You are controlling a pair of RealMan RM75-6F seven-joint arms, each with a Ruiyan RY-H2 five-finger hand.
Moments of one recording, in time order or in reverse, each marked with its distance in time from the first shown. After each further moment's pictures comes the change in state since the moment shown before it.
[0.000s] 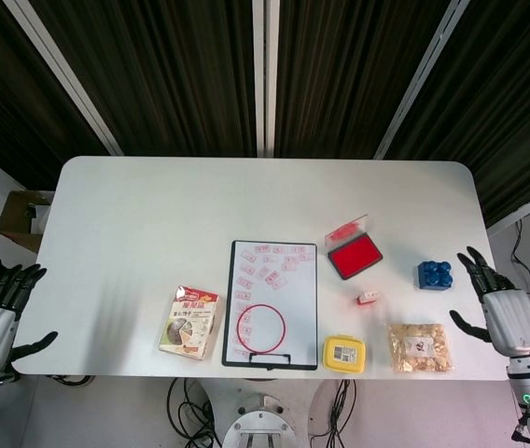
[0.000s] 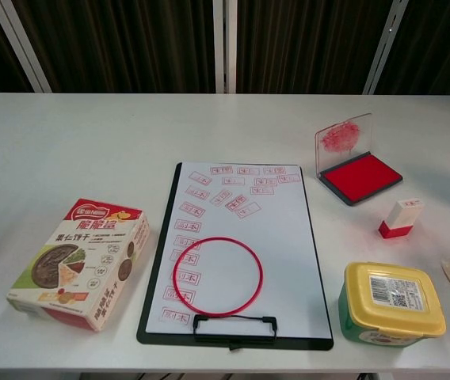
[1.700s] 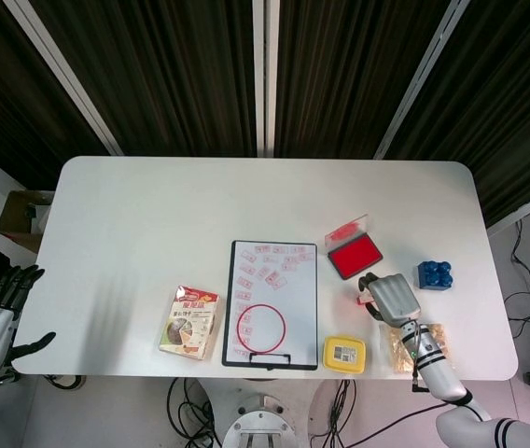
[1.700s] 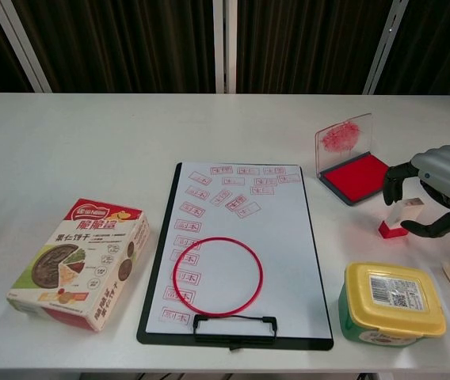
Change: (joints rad) left arm -0.004 -0.011 0.004 0.041 -0.017 -0.011 -0.039; right arm 0.268 -0.411 -0.001 0.200 0.201 -0.369 -0.378
